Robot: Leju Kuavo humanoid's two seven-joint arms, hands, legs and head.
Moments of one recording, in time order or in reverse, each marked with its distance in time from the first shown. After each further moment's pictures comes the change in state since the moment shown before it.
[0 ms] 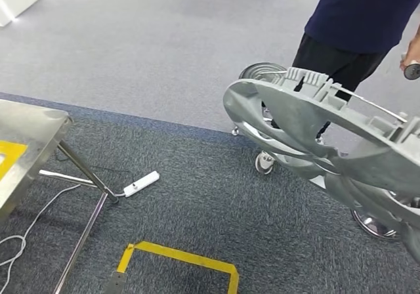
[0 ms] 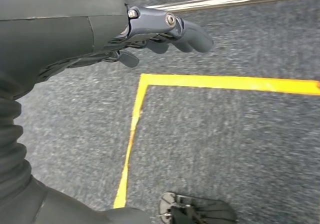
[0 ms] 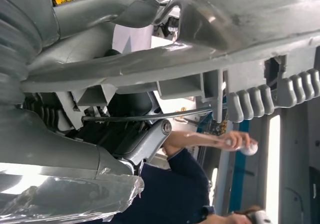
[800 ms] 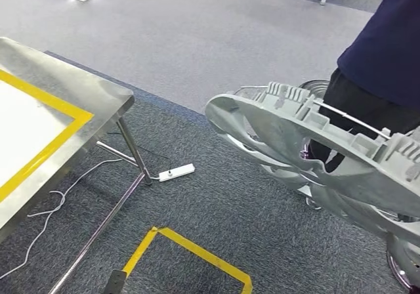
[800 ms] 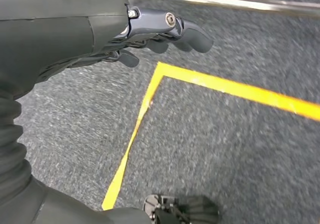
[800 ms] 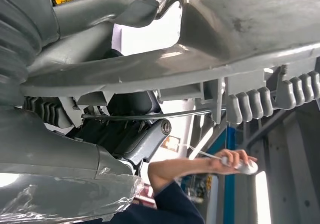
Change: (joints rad) left arm -0.005 0.012 0.001 0.000 -0.013 -0.038 -0.068; right arm 0.020 0.081 0.030 -0.017 0.064 0.018 -0.020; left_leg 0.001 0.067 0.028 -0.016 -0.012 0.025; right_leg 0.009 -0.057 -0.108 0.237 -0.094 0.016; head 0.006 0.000
